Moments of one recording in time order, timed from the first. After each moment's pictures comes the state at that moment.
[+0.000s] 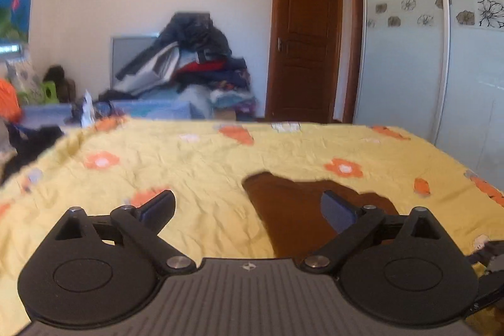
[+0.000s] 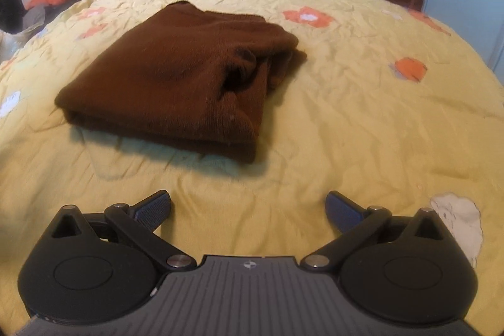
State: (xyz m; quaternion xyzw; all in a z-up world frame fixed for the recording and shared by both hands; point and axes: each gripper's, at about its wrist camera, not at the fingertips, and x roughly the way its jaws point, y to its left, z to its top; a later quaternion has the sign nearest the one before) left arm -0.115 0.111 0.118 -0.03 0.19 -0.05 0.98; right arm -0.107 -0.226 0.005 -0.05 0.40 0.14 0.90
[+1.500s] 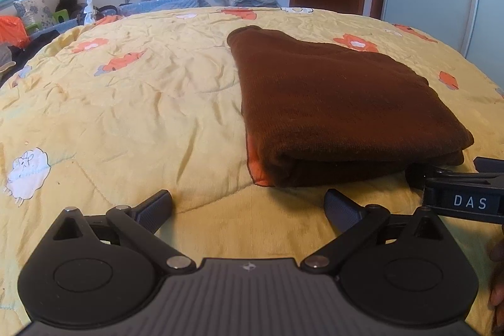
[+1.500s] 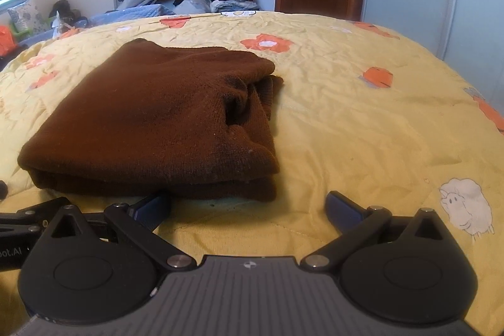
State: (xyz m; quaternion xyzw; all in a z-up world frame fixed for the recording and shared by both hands) left arm -0.118 0.037 0.010 -0.01 0.35 0.00 0.94; right arm -0.098 -0.186 -0.007 0.00 0.34 0.02 0.94
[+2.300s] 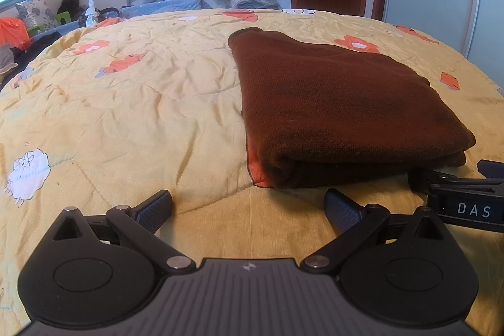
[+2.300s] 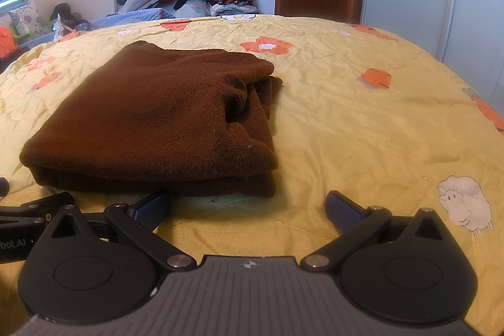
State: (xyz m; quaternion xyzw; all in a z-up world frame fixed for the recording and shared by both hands) left arm -0.118 0.038 0.011 -0.01 0.35 0.00 0.94; right arm -0.108 -0.185 -0.007 0.00 0.33 0.01 0.94
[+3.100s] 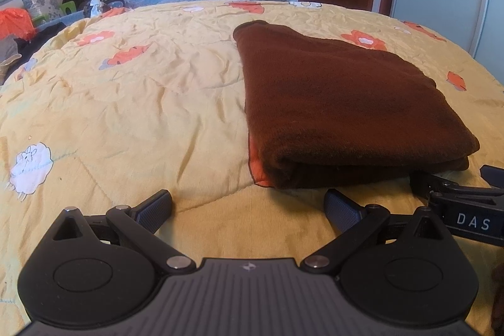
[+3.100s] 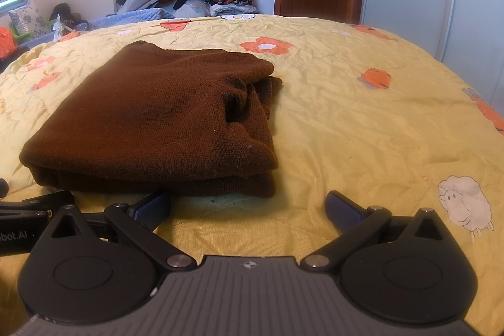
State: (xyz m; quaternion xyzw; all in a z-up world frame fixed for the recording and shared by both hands) left arm -0.110 0.034 0.014 -0.02 0.37 0.02 0.93; right arm -0.108 -0.185 -0.006 -0.01 0.33 0.01 0.94
